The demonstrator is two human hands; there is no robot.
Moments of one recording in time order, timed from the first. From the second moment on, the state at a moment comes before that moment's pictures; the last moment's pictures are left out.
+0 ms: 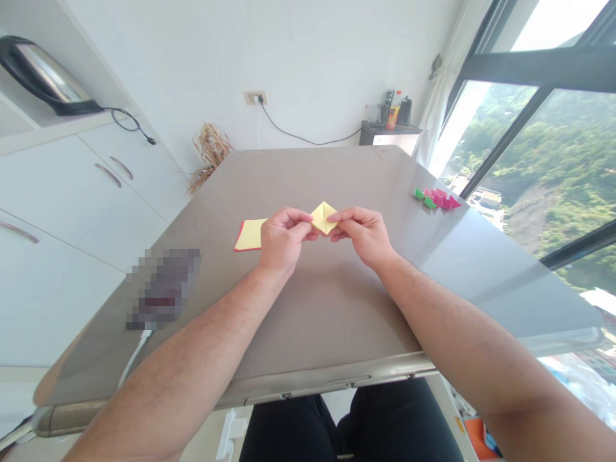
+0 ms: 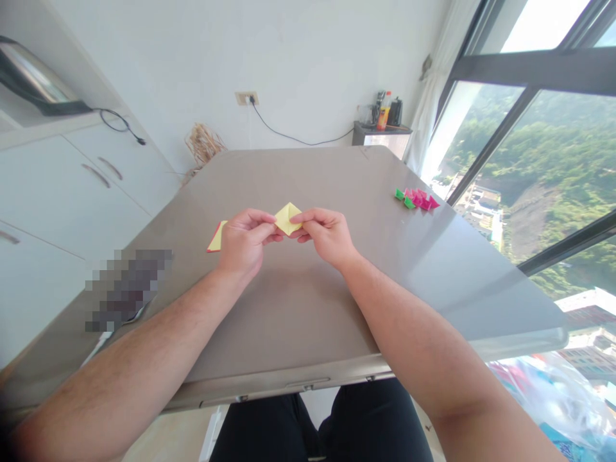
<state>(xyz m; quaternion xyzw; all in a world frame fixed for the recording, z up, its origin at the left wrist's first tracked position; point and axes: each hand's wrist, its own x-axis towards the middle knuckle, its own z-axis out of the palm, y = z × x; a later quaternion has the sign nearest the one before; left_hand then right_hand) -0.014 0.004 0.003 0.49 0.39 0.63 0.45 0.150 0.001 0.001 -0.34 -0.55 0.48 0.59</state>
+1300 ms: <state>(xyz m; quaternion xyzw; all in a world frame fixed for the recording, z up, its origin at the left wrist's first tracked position) -0.011 -0.001 0.004 0.49 0.37 0.60 0.51 0.144 -0.003 0.001 -0.36 -0.55 0.46 0.59</state>
